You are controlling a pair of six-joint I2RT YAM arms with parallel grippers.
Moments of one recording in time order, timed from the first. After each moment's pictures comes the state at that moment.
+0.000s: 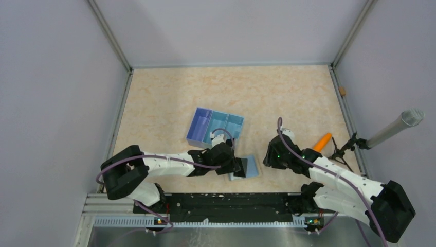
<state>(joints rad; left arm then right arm) -1.10 1.47 0.65 -0.03 -0.10 -1.17 0.73 0.94 0.45 -0.49 0.17 0.83</state>
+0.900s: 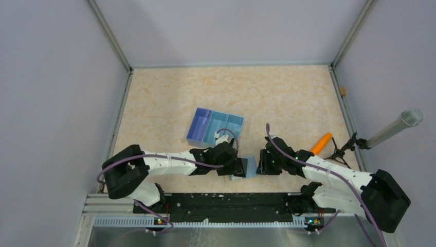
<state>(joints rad) -1.11 1.47 0.69 -0.09 -0.04 -1.12 0.78 1.03 0.42 -0.41 -0.05 0.74</state>
